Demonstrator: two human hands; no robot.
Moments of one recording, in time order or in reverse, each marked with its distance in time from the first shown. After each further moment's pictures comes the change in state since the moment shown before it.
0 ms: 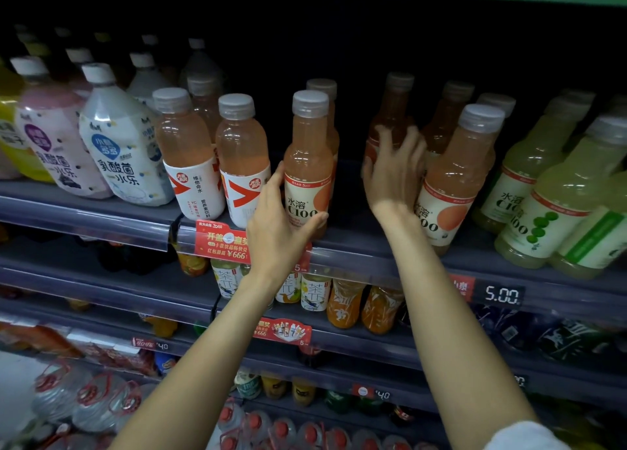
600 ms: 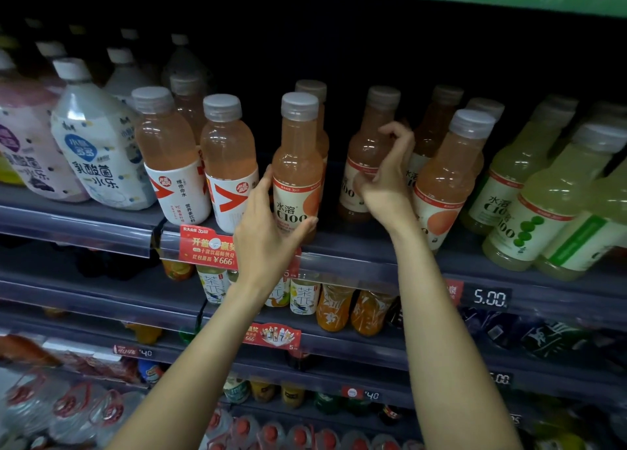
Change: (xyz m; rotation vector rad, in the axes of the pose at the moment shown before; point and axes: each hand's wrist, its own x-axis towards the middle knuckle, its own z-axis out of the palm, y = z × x) left_hand -0.001 -0.002 0.002 0.004 0.004 0.019; right_hand -0.005 0.003 -0.026 0.790 -0.143 0.042
